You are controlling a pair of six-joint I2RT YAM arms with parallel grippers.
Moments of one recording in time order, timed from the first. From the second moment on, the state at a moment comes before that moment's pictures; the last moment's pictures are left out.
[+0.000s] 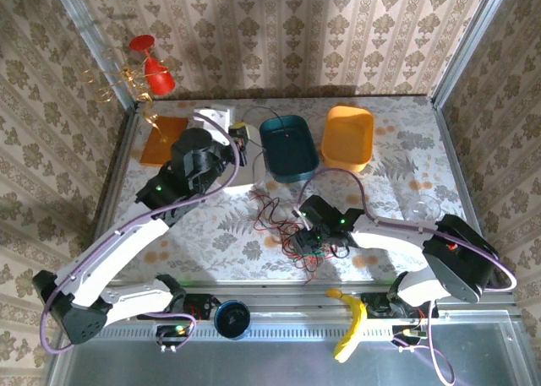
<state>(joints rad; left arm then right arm) -0.77 1.10 1.20 -0.26 -0.28 -0.25 0.81 1.41 0.66 -0.34 0.02 0.26</state>
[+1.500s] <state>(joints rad) -0.44 1.66 1.05 -0.11 -0.23 -0.38 0.78 1.07 0.63 -0.41 0.16 0.29</state>
